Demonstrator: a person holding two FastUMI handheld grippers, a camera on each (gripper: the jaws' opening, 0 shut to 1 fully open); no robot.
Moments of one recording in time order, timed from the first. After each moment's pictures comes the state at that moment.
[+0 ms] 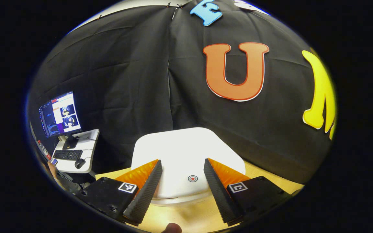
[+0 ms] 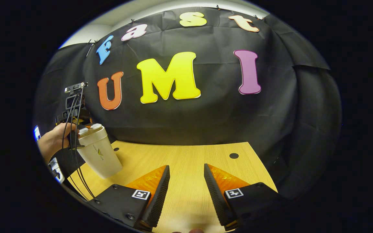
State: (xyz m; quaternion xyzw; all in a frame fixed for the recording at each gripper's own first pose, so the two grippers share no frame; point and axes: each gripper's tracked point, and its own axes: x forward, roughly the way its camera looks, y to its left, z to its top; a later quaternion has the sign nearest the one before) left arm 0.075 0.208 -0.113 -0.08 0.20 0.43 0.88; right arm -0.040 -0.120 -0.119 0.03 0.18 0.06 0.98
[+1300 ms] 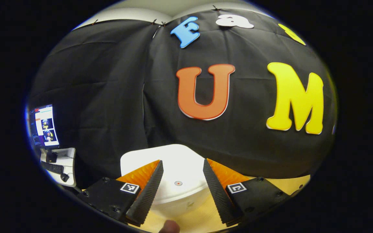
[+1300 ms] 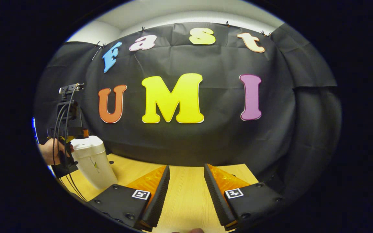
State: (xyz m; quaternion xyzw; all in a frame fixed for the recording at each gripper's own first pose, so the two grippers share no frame) left arm 0.081 0.162 -0.048 -0.02 0.08 0.28 0.96; right arm -0.015 -0.085 -0.051 0.00 0.06 0.04 1.00
